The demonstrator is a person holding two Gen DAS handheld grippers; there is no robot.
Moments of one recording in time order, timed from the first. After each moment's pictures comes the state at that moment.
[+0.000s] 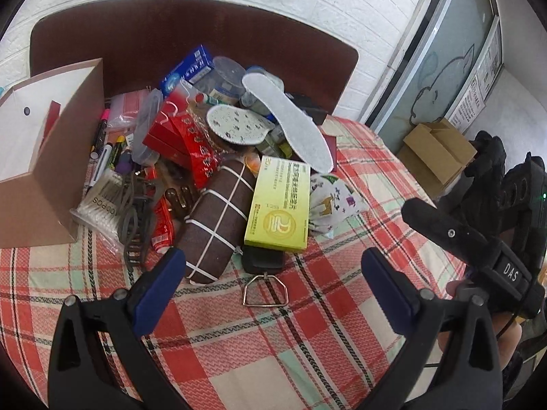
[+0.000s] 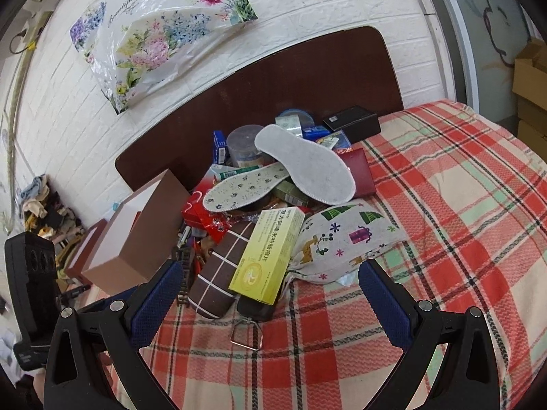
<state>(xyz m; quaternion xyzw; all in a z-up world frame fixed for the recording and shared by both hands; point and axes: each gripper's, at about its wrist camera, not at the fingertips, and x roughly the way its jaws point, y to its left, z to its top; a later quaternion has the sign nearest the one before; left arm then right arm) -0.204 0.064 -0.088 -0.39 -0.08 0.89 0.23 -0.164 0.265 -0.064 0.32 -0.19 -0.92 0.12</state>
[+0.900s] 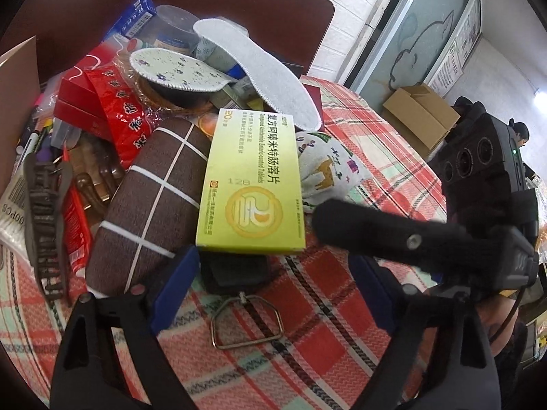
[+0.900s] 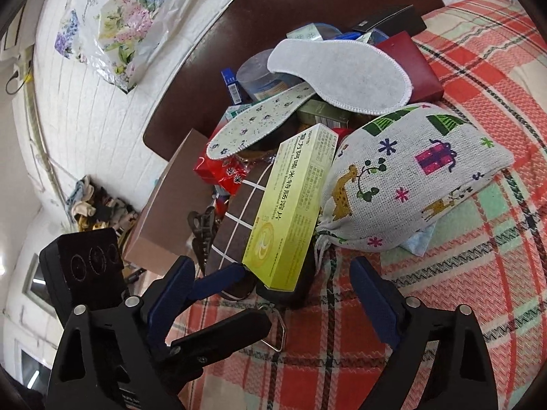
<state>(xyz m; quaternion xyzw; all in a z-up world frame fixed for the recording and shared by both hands) -0.257 0.110 -0.153 -0.42 -0.05 0.85 0.30 -0.227 0.260 -0.153 0.40 -0.29 -0.83 0.26</state>
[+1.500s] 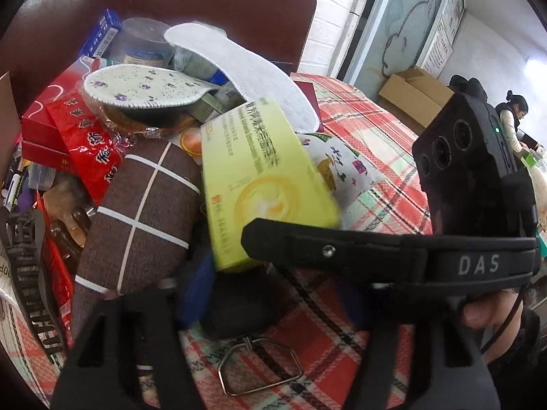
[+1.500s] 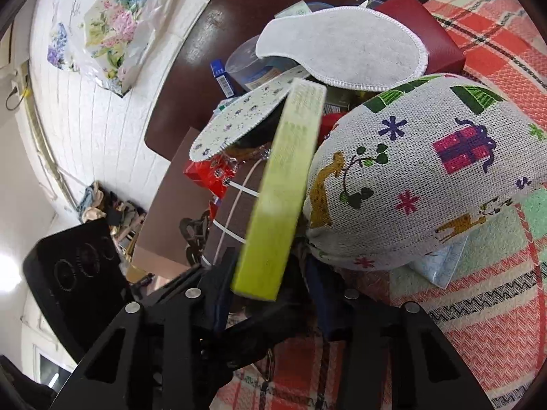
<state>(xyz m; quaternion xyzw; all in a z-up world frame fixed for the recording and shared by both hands) -0.273 0.133 -0.161 -0.39 0.01 0.86 0.31 -0.250 0.265 -0.173 0.40 -0.34 -0.80 0.29</state>
